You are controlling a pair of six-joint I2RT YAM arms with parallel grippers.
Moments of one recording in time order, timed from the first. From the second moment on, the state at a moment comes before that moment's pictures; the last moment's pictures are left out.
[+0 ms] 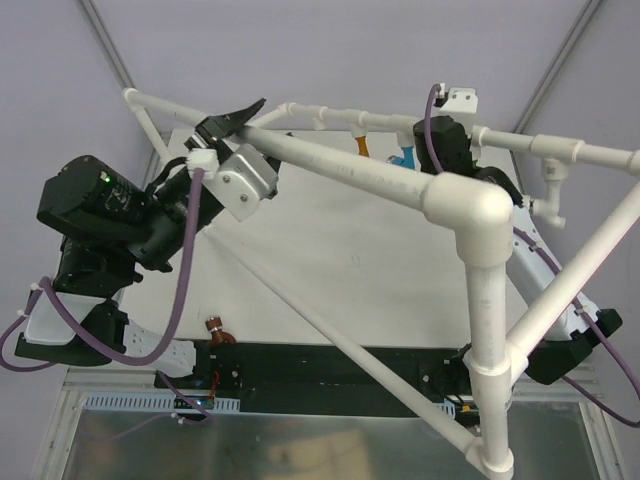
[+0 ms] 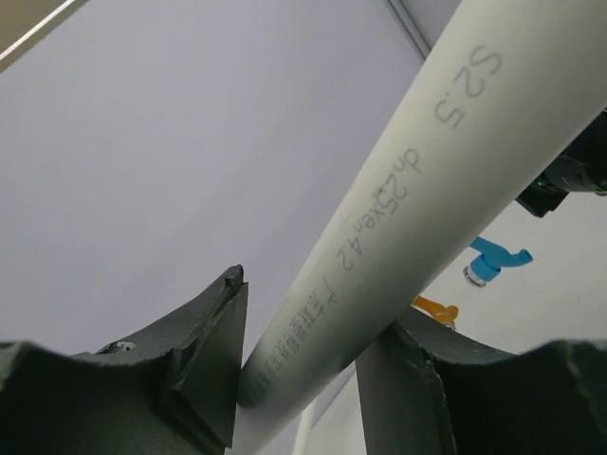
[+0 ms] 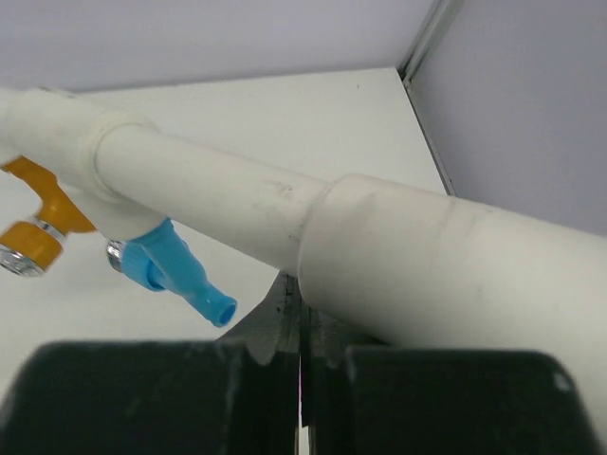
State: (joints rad) left arm -1.42 1.23 2.12 -0.52 -0.59 0.90; right arm 0.64 1.39 1.77 -0.85 0.89 0.24
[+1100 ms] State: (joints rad) left arm -1.40 1.34 2.04 -0.55 -0.64 0.88; right arm 0.60 1.22 1.15 -0.57 0.55 0.83
